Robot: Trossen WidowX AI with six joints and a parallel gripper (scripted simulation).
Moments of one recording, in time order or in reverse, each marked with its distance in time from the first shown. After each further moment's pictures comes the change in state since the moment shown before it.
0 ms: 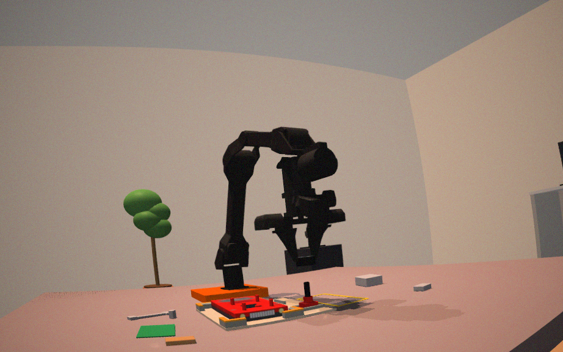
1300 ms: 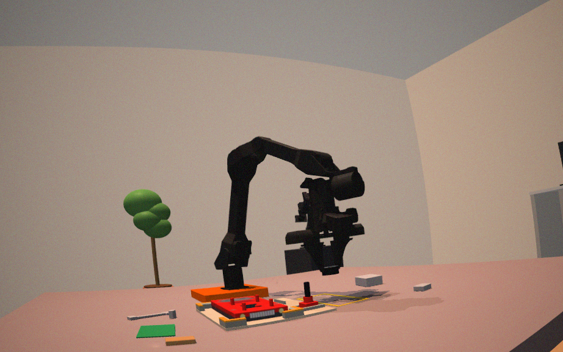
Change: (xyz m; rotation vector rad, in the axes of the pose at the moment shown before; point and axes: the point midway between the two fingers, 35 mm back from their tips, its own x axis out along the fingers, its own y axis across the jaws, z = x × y) arm 0.035 0.094 -0.057 -0.009 -0.010 0.013
